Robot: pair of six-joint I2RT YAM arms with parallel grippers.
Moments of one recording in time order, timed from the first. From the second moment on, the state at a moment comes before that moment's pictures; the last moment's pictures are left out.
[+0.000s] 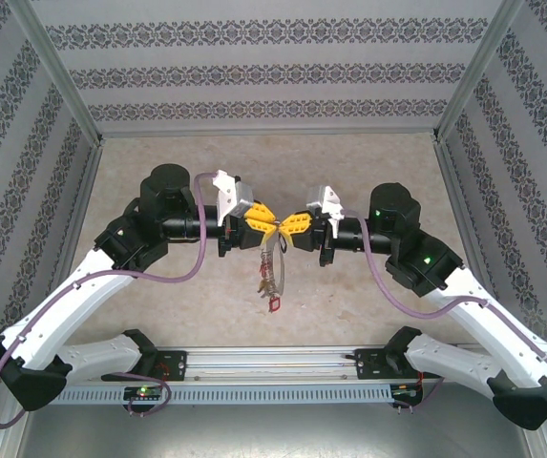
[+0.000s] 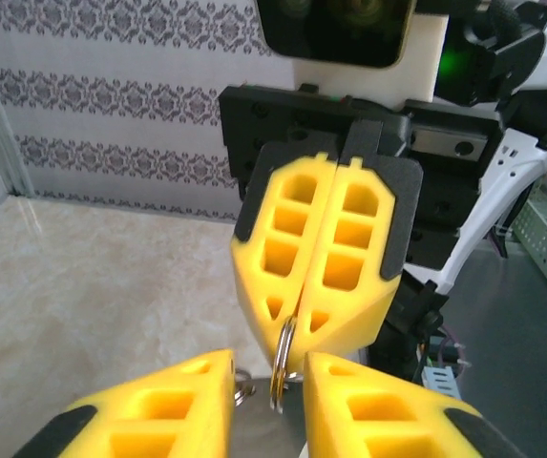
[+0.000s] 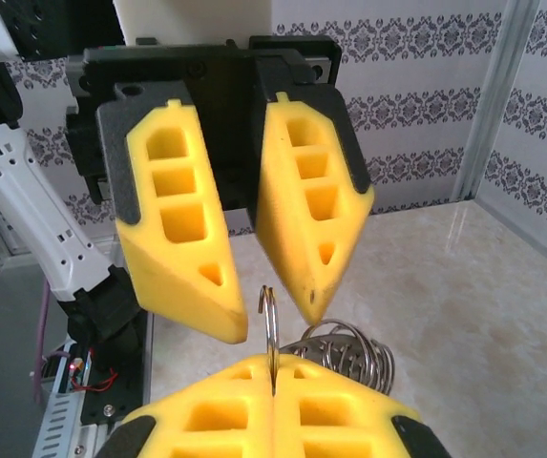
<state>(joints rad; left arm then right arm) -0.67 1.10 1.26 -0.44 0.73 0.15 0.70 0.94 1.07 -0.32 -0.65 -0.08</state>
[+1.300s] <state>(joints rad) -0.71 1.23 1.43 -0.79 0.54 0.37 0.68 1.13 1.28 -0.70 -0.64 -0.24</state>
